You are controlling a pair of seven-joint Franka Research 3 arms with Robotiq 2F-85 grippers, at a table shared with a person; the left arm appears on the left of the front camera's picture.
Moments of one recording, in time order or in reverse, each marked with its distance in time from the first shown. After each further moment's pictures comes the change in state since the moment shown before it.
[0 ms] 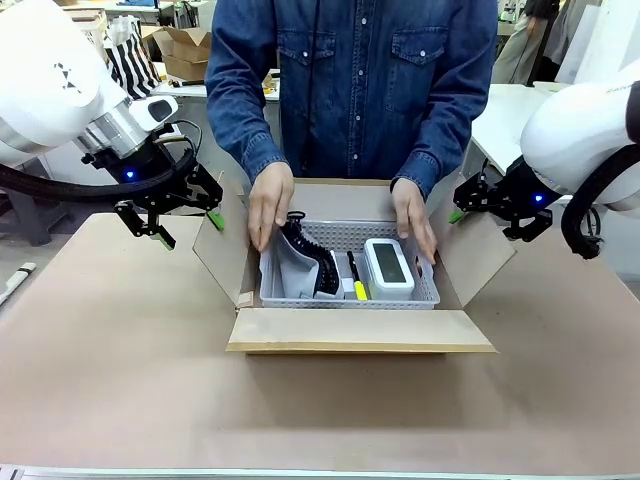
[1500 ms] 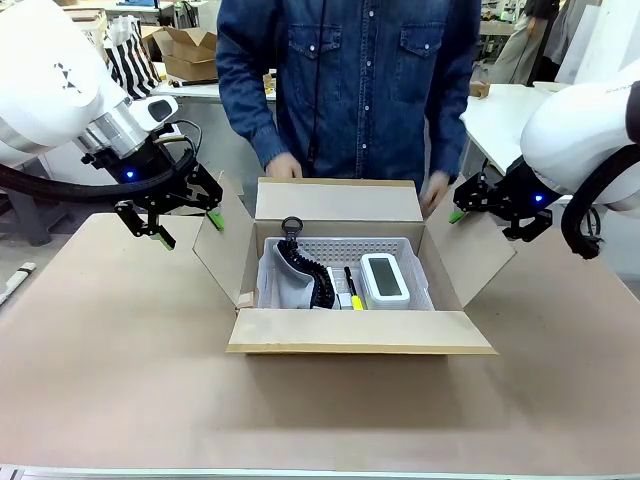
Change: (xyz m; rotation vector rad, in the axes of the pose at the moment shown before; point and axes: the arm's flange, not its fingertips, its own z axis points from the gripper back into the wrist) left arm 0.000 0.000 0.000 0.000 0.000 0.000; right arm 0.000 0.000 0.000 0.000 0.000 0.000
